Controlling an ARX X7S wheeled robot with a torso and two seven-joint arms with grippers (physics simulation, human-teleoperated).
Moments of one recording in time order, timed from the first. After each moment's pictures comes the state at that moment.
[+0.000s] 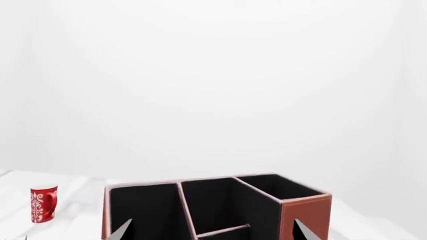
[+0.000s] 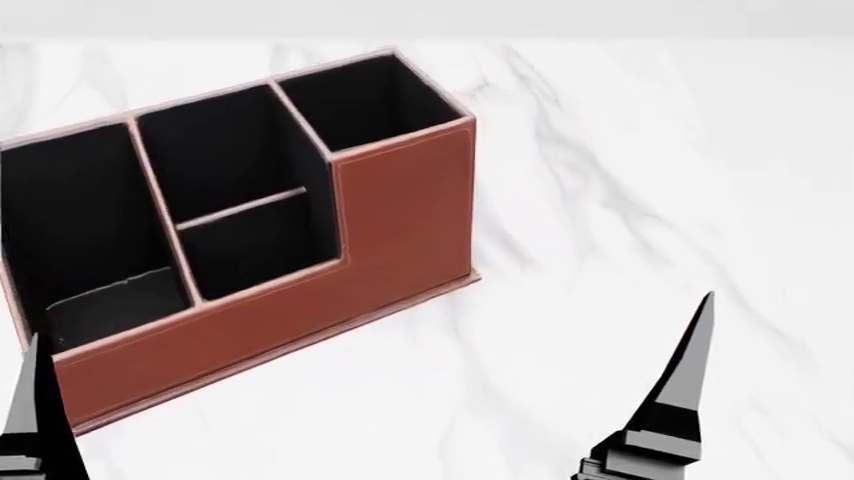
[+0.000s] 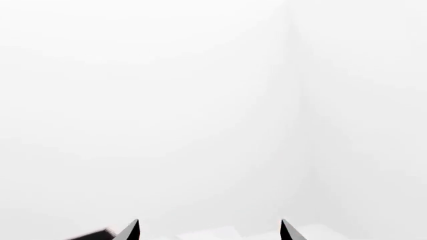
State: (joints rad) left arm 0.08 -0.28 0.00 0.82 -0.35 -0.37 -0.30; right arm -0.03 0.26 0.13 -0.92 0.35 0.42 0.34
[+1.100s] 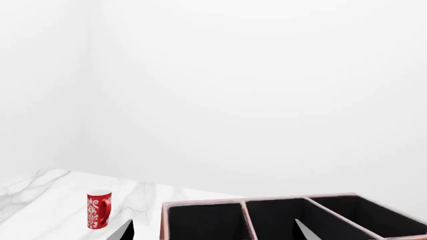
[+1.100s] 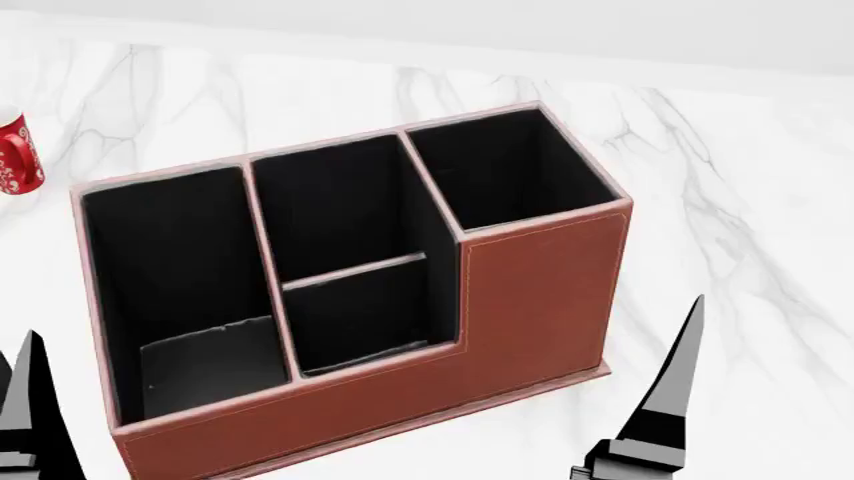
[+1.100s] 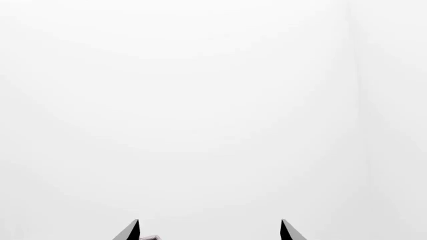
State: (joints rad) left arm 0.07 -0.32 0.01 0.83 -0.38 -0.38 -0.35; right arm -0.05 0.33 0.08 -0.93 0.31 0.40 0.40
